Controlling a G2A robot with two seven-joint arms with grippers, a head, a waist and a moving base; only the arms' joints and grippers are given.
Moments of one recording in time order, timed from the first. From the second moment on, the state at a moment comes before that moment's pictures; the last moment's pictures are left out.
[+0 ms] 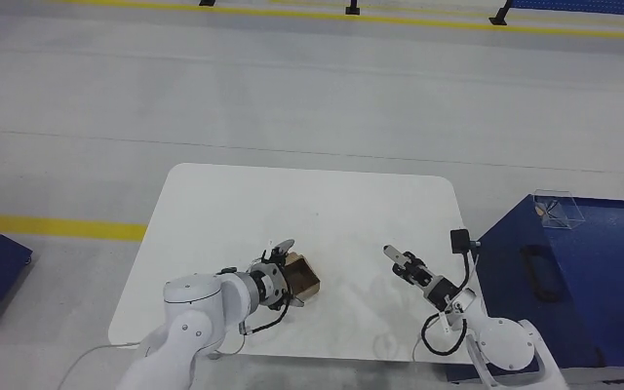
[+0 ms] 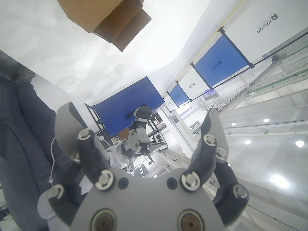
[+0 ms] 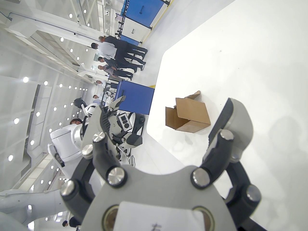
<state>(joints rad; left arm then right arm) 1.16 -1.23 -1.11 -2.01 -1.42 0.93 0.69 -1.55 -1.10 1.53 -1.88 -0.09 -0.04 0.53</state>
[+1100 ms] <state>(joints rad) 0.53 -0.95 -0.17 -1.74 -1.11 1.01 0.56 -1.07 -1.24 0.81 -1.50 -0.79 0.41 0.54</state>
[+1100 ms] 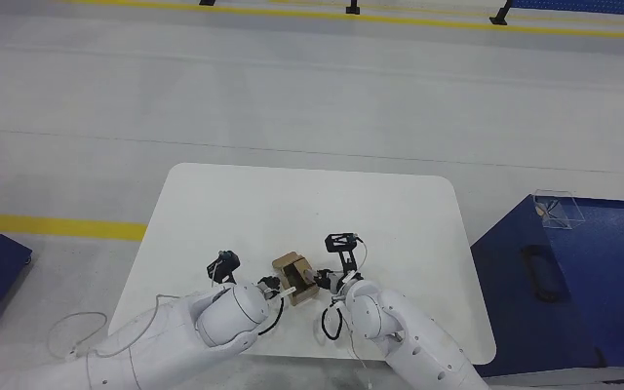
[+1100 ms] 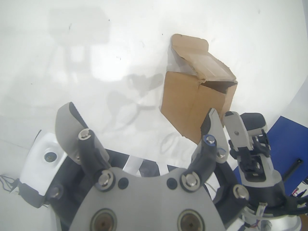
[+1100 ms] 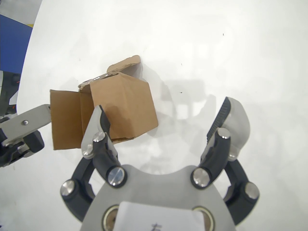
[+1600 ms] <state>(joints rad) 0.58 -1.06 -0.17 -1.60 -0.96 1.01 0.44 -1.05 -1.27 0.81 -1.43 -0.80 0.43 0.51</state>
